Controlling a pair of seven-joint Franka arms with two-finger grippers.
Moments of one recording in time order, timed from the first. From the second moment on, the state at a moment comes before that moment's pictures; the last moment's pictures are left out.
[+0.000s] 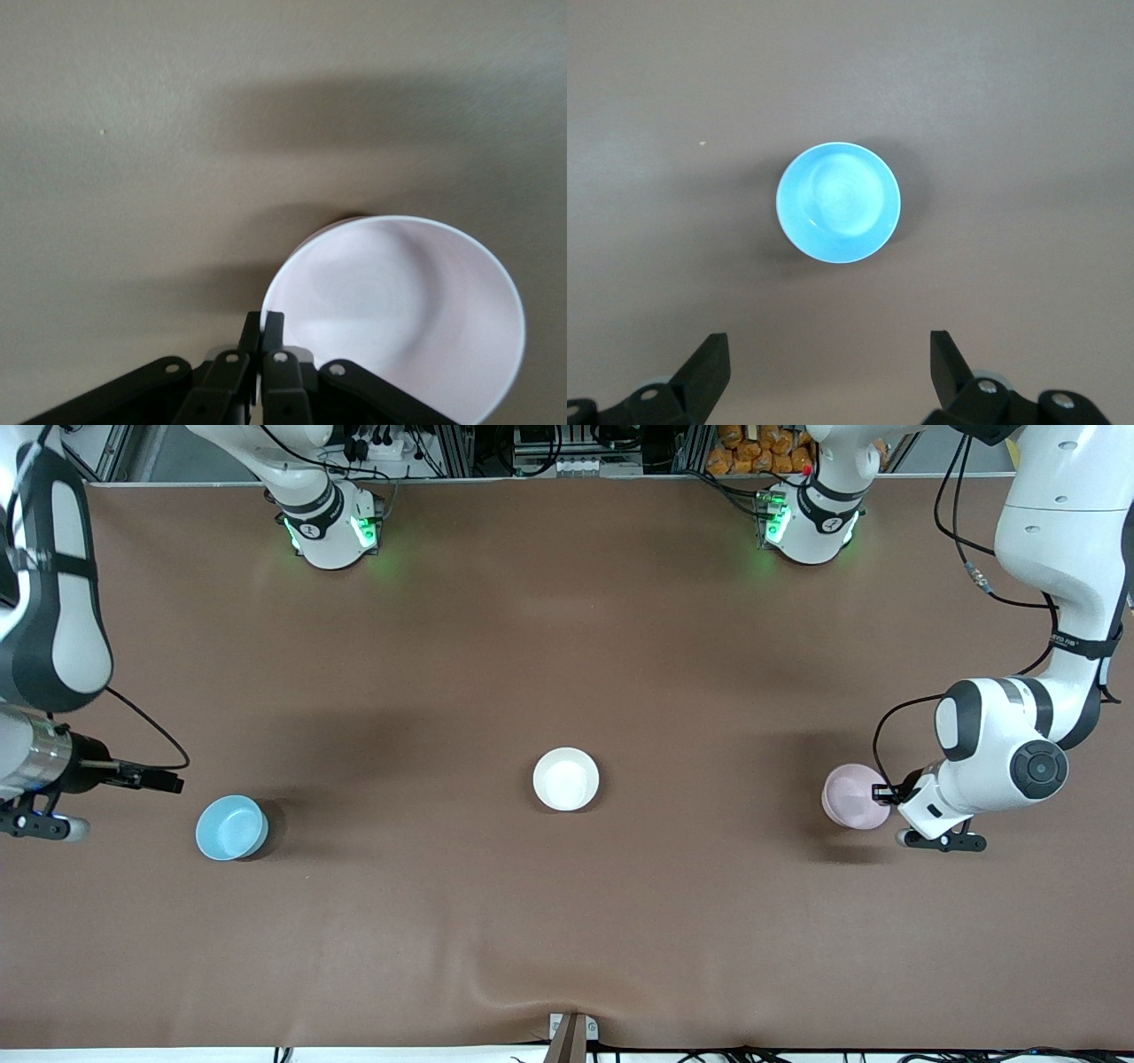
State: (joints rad) left arm 0.17 0.57 -0.13 -1.82 0.10 2.27 0.06; right arm -0.15 0.38 -0.02 -1.62 0.02 1.89 0.00
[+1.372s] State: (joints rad) left arm -0.11 0.58 -0.30 -1.54 -0.04 2.11 -0.46; right arm -0.20 0.60 -0.02 -1.63 0.02 2.20 -0.14
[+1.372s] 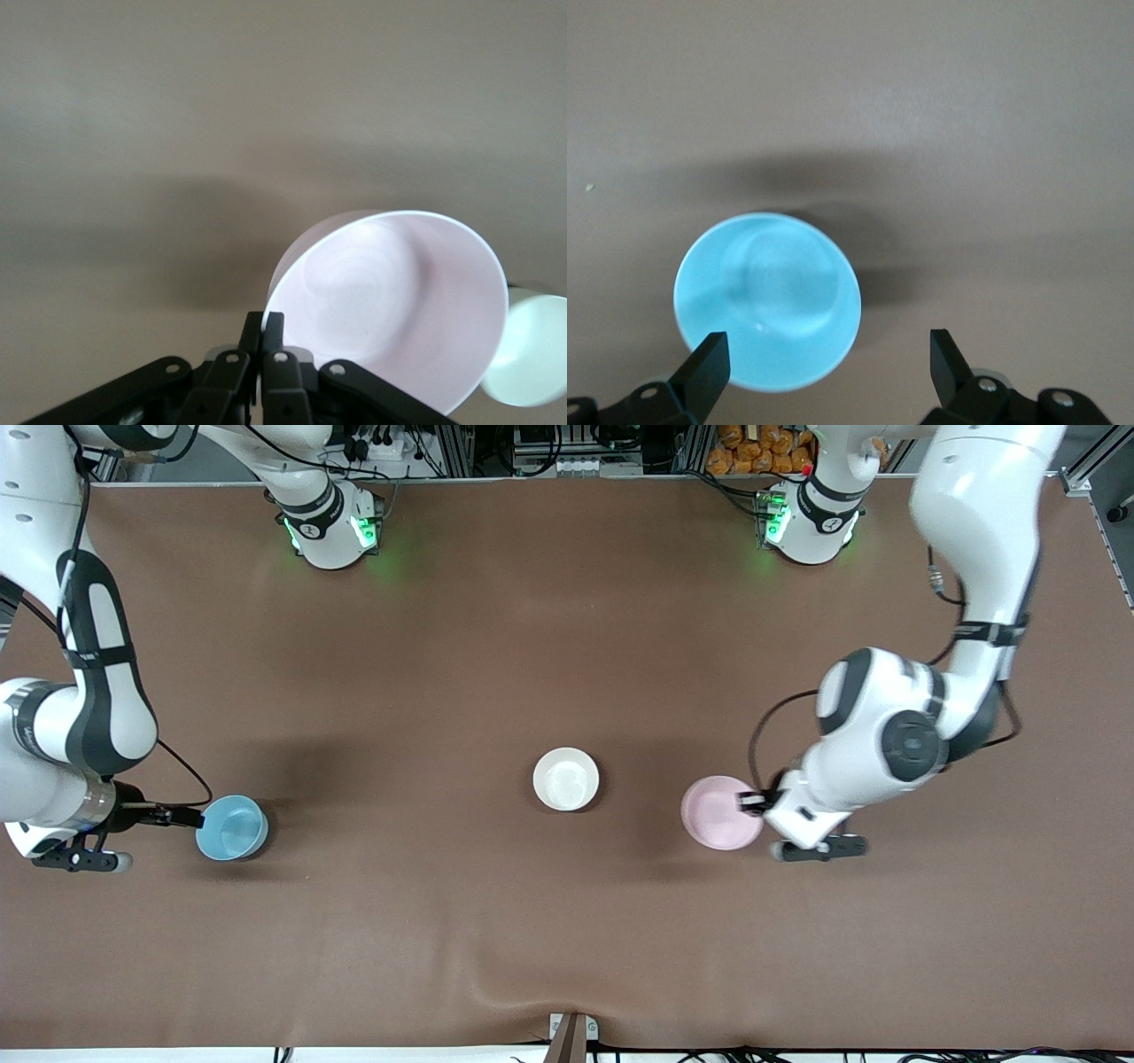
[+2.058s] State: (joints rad) left arm -0.36 0.70 -0.28 -1.42 -0.06 2.14 -0.73; right arm -0.20 0.68 -0.01 -1.63 0.02 2.23 -0.14
